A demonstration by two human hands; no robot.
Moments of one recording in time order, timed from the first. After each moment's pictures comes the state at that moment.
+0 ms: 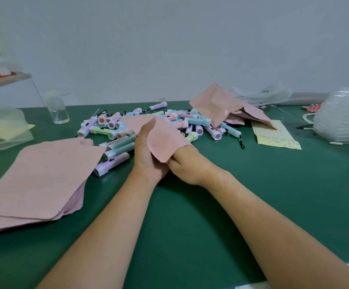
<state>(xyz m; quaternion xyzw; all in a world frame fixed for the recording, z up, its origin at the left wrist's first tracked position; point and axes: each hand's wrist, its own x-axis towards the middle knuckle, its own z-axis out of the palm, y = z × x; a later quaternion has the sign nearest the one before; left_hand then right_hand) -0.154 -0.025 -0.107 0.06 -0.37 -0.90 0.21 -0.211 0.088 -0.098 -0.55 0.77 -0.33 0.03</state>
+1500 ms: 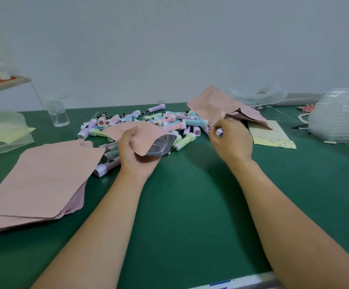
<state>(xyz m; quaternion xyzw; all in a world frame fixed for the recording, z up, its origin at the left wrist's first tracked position) -0.148 -0.053 -0.108 0.11 -0.24 -0.93 0.27 -0.286 0.143 -0.091 -0.25 0.87 -0.31 -0.29</state>
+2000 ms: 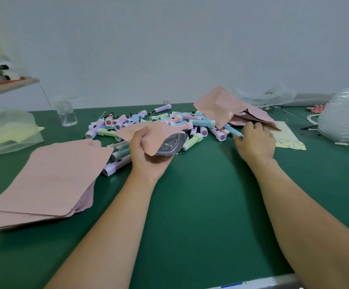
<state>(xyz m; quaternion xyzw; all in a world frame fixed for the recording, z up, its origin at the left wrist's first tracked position) -0.151 -0.046 -0.109 0.12 -0.24 -0.93 0.26 -0.341 0.165 -0.110 -0.16 0.95 -0.14 -0.21</state>
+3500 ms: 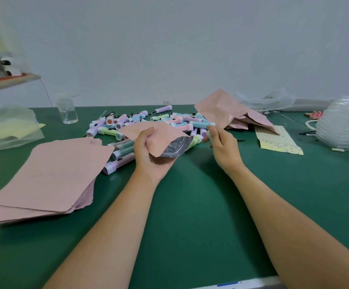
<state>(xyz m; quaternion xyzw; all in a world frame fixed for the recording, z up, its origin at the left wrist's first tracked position) -0.150 -0.036 -0.106 0.12 -0.23 -0.94 0.24 -0.286 0.114 -0.113 -0.31 0.77 -0.55 -0.09</state>
